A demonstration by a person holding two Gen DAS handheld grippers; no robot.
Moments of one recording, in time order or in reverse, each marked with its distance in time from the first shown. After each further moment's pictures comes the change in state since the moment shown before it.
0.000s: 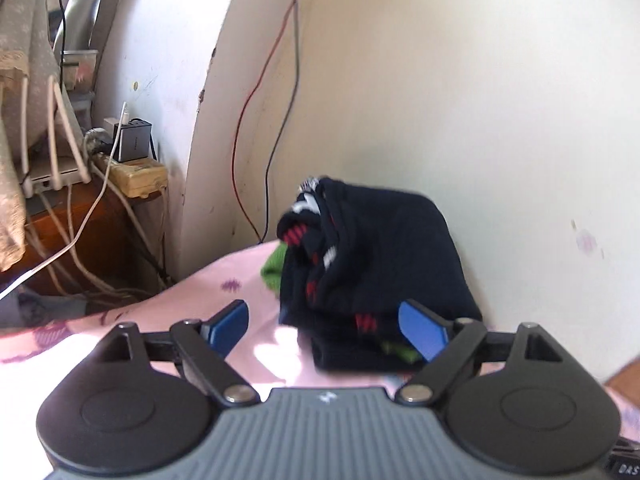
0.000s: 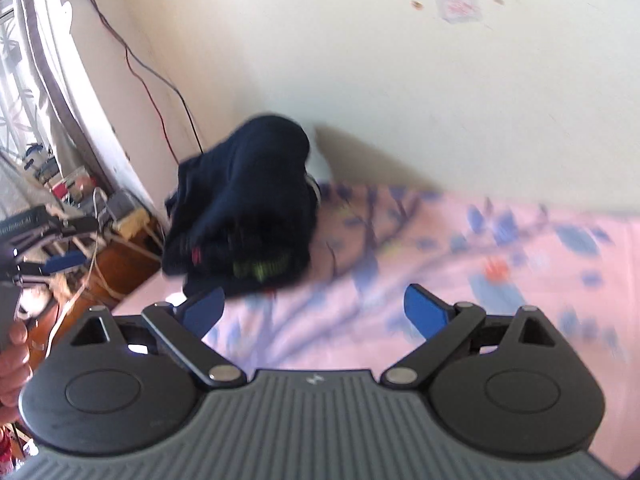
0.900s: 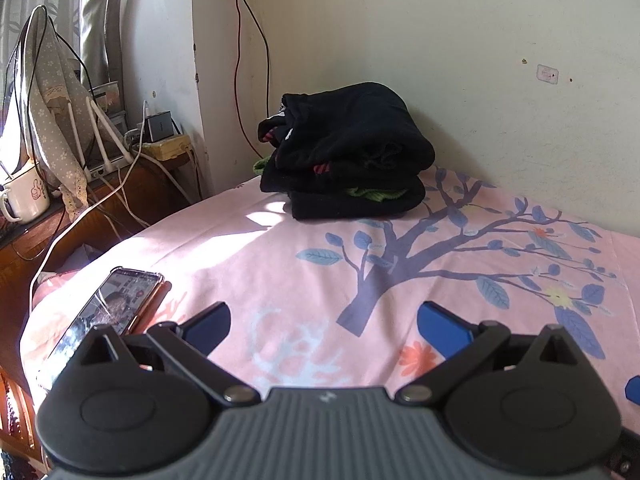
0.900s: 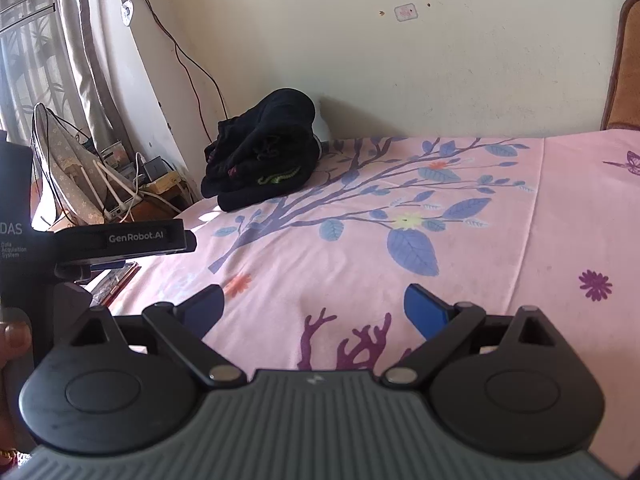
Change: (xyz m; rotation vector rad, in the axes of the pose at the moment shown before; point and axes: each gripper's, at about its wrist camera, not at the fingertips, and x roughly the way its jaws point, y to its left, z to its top) left arm -0.063 -0.113 -0.131 0.208 0.056 0.267; right arm -0.047 0.021 -0.080 -0.034 -0.083 0.027
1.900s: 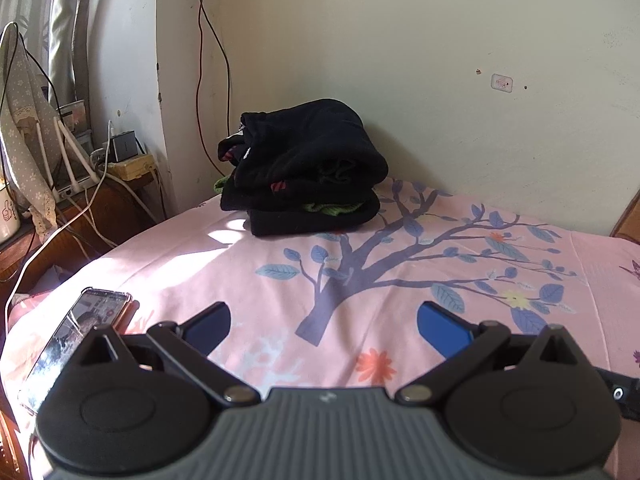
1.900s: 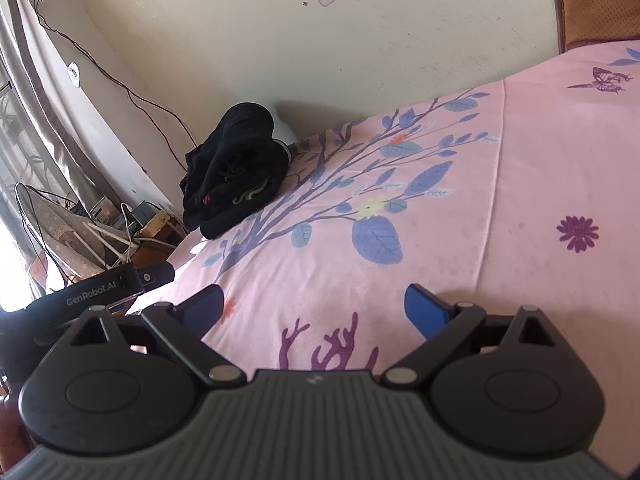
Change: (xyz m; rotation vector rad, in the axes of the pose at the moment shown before) left arm -0.015 -0.010 0.002 0.043 -0.045 -0.119; right arm -0.001 -0.041 0.004 0.272 0.017 0.030
